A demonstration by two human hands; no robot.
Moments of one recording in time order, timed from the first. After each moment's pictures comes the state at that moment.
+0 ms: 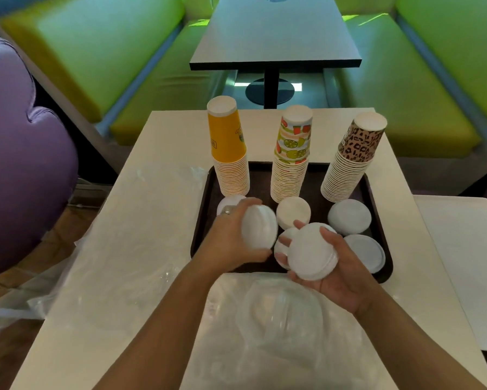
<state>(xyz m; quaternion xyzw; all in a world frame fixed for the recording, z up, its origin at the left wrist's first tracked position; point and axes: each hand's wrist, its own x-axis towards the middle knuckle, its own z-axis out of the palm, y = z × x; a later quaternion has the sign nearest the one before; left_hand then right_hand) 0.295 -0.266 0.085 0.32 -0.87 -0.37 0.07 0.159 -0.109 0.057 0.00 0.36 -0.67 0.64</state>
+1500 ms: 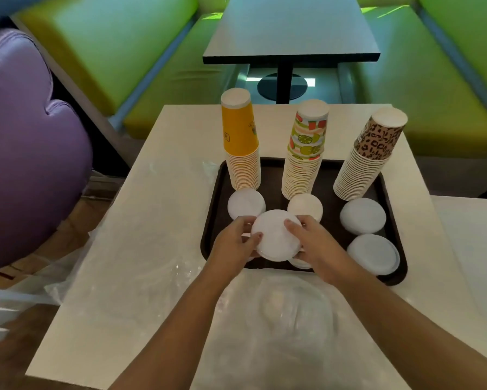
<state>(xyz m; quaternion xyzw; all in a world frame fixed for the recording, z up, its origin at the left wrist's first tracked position) 0.303 -0.253 0.065 0.44 -0.71 -0.54 0.12 0.168 -0.164 0.056 -0.13 0.68 -0.51 0.51</state>
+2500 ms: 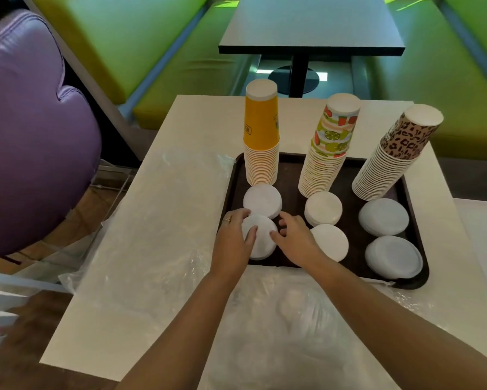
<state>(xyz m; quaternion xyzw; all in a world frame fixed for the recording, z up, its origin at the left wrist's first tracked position) 0.321 -0.280 0.022 0.48 -0.80 -0.31 0.17 0.201 -0.219 0.023 -0.36 0.83 -0.26 0.35</state>
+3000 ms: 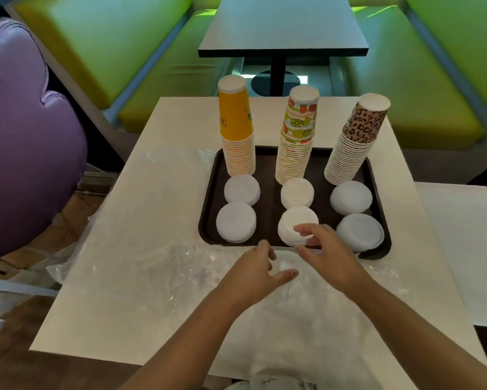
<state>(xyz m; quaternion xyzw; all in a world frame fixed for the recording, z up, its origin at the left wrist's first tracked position) 0.327 -0.181 0.061 0.37 -0.83 -0.40 -0.08 0.194 -0.090 0.061 -0.35 0.82 -0.33 0.30</state>
